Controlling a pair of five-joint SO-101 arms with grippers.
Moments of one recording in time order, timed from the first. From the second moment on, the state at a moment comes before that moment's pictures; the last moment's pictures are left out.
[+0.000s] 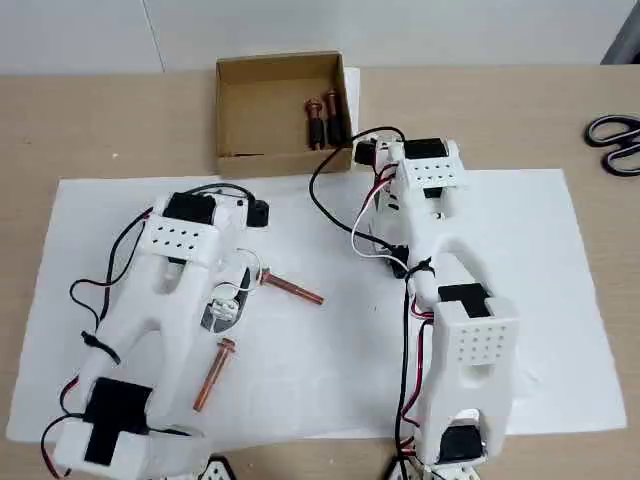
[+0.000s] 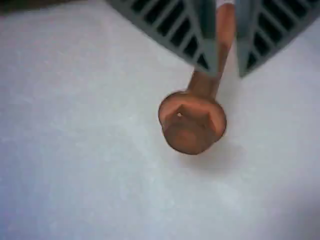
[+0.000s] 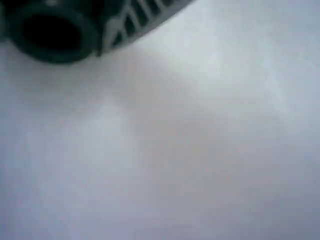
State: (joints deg) left arm 7.5 -3.4 21.4 99.3 5.1; right arm -9.4 34.2 -20.5 89.7 3.4
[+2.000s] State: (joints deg) left arm 6.1 -29.7 21.0 99.5 -1.1; right arm -9.4 34.4 -20.5 89.2 3.4
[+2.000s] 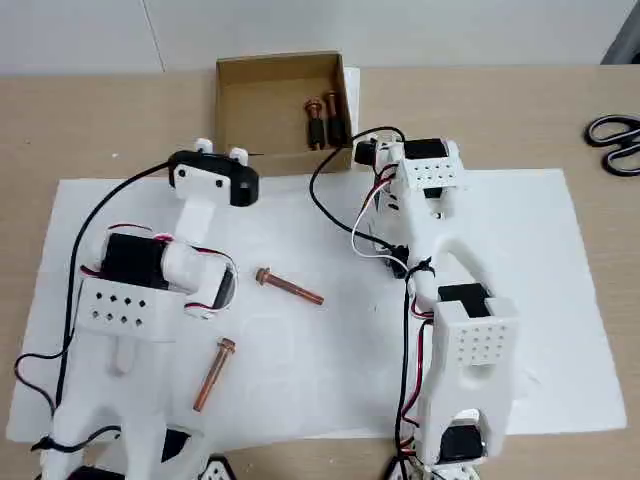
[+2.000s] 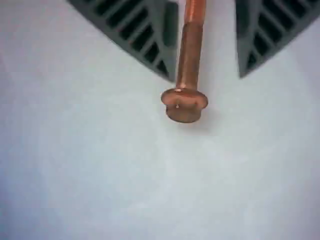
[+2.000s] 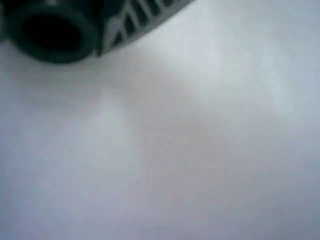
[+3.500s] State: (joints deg) left arm -1.7 -49.3 52.6 76.0 -5.0; right arm -10.5 36.0 -20.8 89.2 3.4
